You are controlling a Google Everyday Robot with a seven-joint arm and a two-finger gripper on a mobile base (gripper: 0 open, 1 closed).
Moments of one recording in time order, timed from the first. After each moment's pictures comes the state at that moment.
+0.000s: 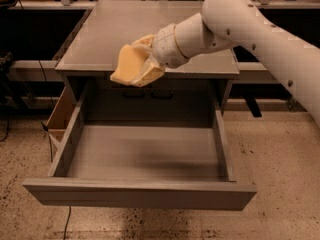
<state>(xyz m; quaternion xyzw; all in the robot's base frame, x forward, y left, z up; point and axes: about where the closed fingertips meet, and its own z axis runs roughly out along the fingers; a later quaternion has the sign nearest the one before) 0.632 0.050 0.902 -0.70 0.54 0.15 0.45</state>
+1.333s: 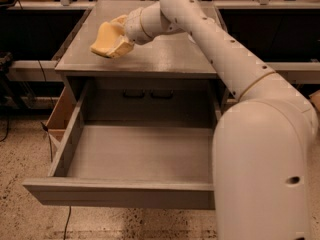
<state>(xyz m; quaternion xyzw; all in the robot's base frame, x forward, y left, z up) 0.787 0.137 0.899 -0.67 0.53 0.13 0.50</state>
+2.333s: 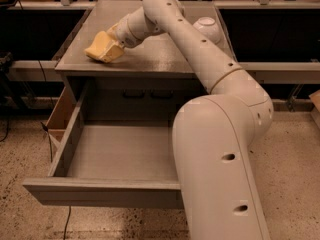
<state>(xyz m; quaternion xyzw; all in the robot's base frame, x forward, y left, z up) 0.820 0.168 0.851 -0.64 0.61 0.17 0.43</state>
